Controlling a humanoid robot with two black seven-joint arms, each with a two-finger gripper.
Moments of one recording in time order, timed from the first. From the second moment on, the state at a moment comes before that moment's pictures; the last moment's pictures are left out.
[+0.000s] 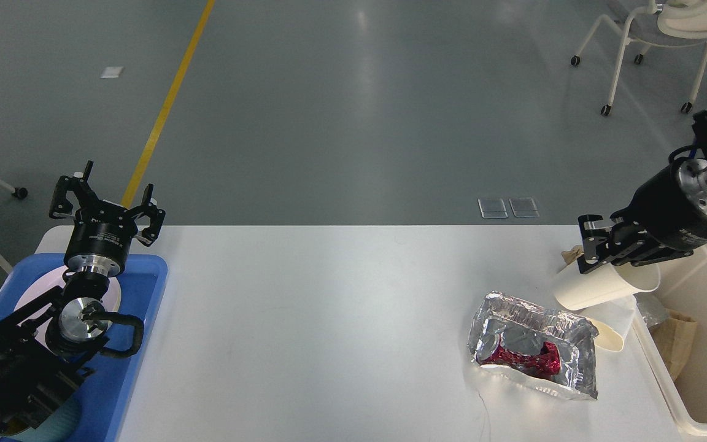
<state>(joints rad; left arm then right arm) -0.58 0.37 -0.70 -0.70 -0.35 -0.37 -0.54 2.28 -0.61 -1.33 1.60 -0.29 0.61 -0.02</state>
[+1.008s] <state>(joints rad) -0.58 0.37 -0.70 -0.70 -0.35 -0.37 -0.54 1.03 -0.57 -1.19 0.45 -0.08 0.03 -0.02</state>
